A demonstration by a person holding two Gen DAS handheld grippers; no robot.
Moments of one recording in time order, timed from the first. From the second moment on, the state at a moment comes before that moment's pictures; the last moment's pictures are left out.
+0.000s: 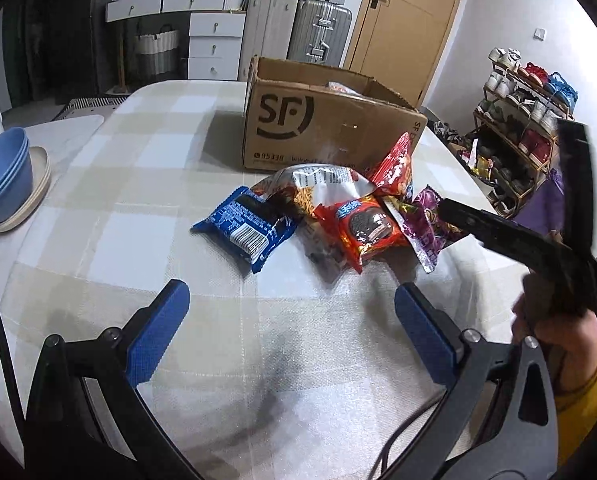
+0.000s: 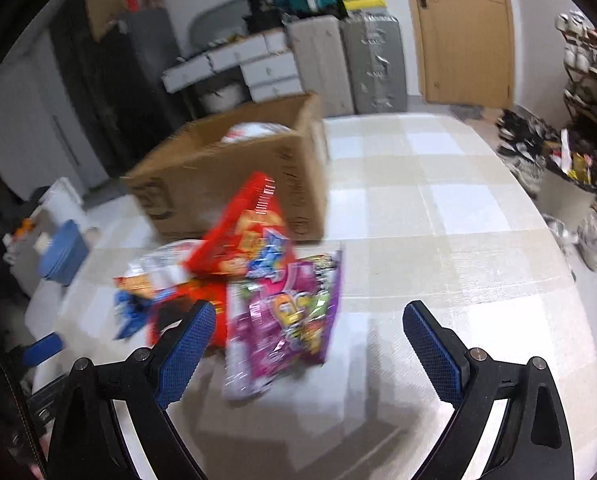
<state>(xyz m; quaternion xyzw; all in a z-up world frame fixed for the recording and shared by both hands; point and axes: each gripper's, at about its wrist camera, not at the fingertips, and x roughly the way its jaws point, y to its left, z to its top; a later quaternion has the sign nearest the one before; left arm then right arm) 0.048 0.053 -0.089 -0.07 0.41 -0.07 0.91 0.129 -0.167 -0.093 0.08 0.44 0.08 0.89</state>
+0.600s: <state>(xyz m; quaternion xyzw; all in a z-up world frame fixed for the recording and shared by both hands) 0.065 0.057 -0.110 -0.09 0.44 -0.07 0.89 0.154 -0.155 -0.135 0.09 0.47 0.15 0.87</state>
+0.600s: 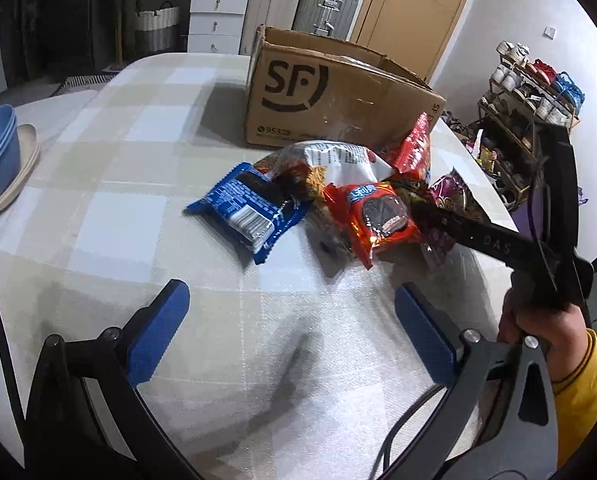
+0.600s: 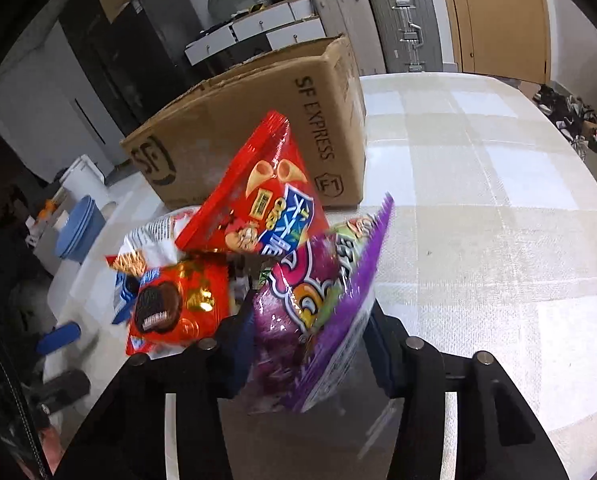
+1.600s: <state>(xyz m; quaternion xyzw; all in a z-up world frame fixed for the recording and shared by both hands) 0.132 0.103 -0.130 -0.08 0.47 -0.03 0.88 0.111 -0.202 -0.131 0.25 0.41 0.22 0.85</state>
